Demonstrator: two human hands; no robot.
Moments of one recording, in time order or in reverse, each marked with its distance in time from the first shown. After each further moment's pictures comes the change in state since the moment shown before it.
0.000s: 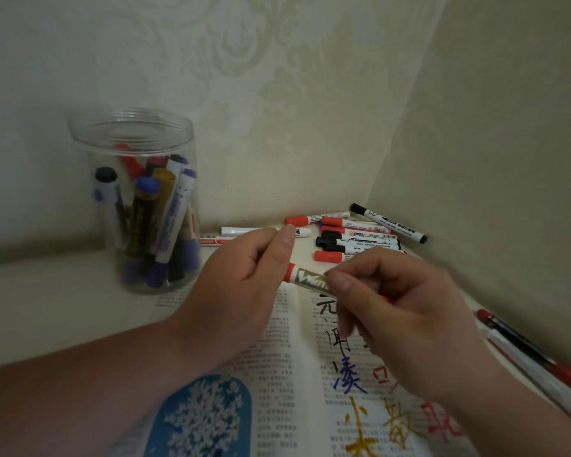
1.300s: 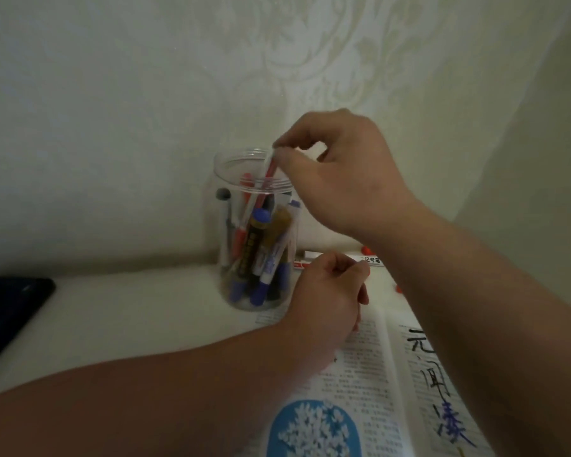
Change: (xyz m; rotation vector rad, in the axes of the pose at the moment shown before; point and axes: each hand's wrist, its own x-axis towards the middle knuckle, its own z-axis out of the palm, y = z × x) left_hand 0.023 -0.018 -0.004 -0.345 0.088 -0.559; right_hand 0.138 -0.090 0.118 -0.374 0.000 -0.499
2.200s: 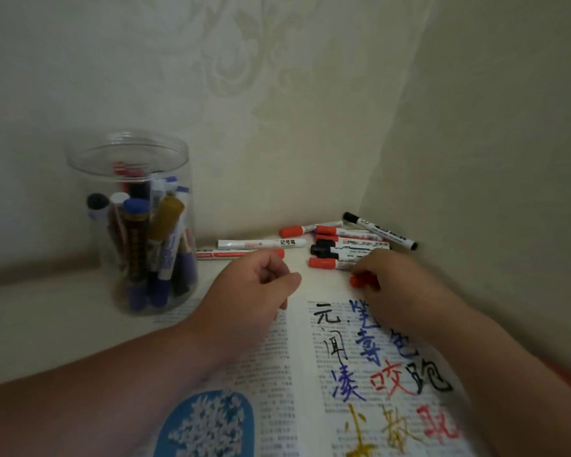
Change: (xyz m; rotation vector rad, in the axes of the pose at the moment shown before) left_hand -0.001 -0.014 0.008 0.307 -0.130 0.192; right_hand -0.147 0.142 -0.105 -0.655 -0.487 0.526
